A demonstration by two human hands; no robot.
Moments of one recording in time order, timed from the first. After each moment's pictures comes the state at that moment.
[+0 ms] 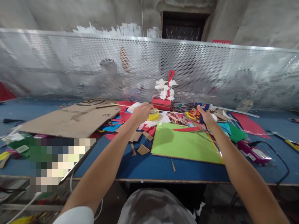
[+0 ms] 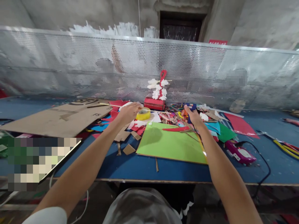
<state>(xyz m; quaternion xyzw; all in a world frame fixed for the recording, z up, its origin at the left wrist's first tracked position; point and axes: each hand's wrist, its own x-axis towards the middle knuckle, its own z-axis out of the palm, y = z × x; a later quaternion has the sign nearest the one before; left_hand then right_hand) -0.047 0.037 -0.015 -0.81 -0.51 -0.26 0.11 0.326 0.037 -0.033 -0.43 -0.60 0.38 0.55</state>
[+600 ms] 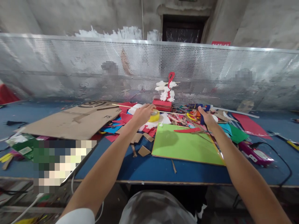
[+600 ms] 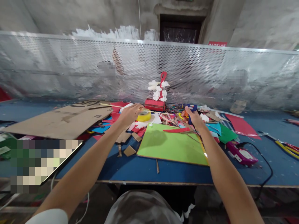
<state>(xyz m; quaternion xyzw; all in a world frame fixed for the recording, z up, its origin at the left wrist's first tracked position) -0.042 0.030 -0.012 -0.81 -0.49 -0.31 0.10 0.325 0.035 -0.032 -0.41 -0.60 0.41 0.55</state>
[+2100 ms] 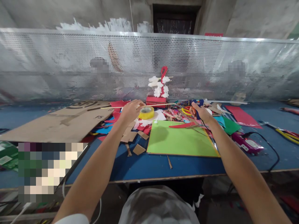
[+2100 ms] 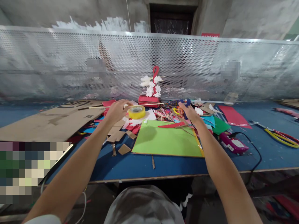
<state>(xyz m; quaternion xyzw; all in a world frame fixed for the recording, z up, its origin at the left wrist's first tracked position) -0.063 0.049 -0.011 -0.81 -0.48 -0.34 0.08 0.333 0.025 -0.026 -0.42 -0.68 0.35 0.49</state>
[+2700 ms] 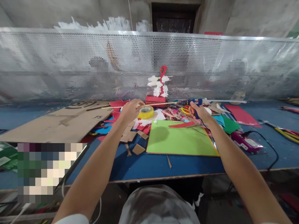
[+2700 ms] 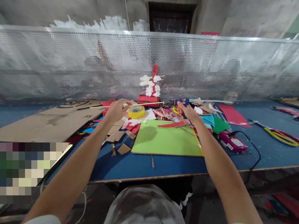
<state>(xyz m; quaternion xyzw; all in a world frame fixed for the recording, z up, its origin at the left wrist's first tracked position) -0.061 0.046 -0.008 -0.81 -0.47 -0.35 0.08 0.332 0.026 -0.028 -0.42 -0.68 0.35 0.49</state>
